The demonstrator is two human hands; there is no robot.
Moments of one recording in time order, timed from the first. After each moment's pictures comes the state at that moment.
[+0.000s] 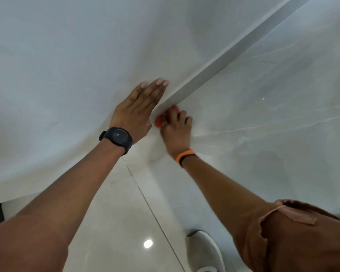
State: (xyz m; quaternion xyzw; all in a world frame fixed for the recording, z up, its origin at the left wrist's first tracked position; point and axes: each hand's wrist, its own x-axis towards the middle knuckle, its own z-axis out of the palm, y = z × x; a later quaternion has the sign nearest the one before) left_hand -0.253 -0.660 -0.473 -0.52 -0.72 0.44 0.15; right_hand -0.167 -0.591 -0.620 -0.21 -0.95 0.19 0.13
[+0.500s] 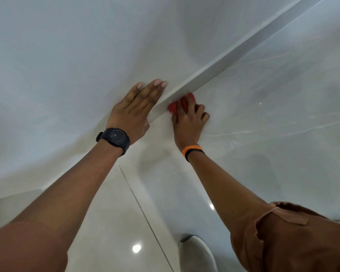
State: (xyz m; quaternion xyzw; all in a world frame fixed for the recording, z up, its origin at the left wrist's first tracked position) left_hand -0.253 -0.668 -0.486 -0.50 -0.73 0.43 0.17; right_hand -0.169 -0.545 -0.619 -0.32 -0.91 0.23 0.12
